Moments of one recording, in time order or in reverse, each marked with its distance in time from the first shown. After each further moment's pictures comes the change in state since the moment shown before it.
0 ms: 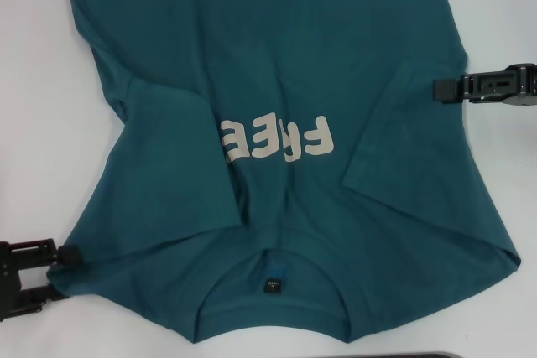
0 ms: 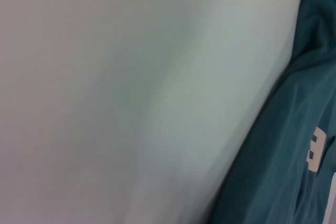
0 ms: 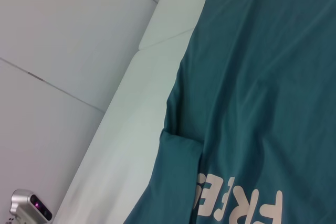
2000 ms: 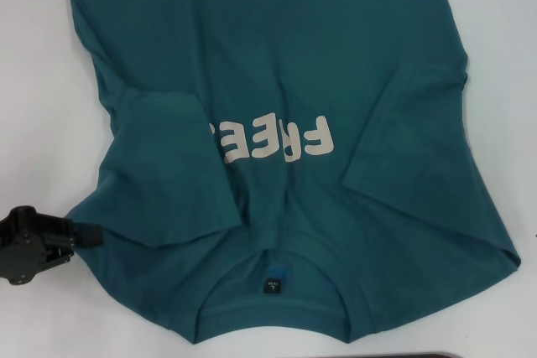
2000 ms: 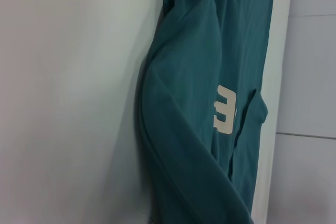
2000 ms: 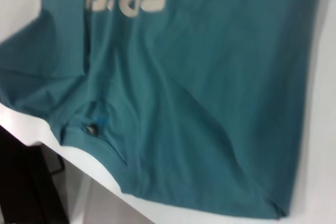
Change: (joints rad) left arm -0.080 -0.020 -0.008 -0.031 -0.052 0.132 0.092; right arm 0.007 -0.132 -0.059 0.023 -0.429 -0.225 0.089
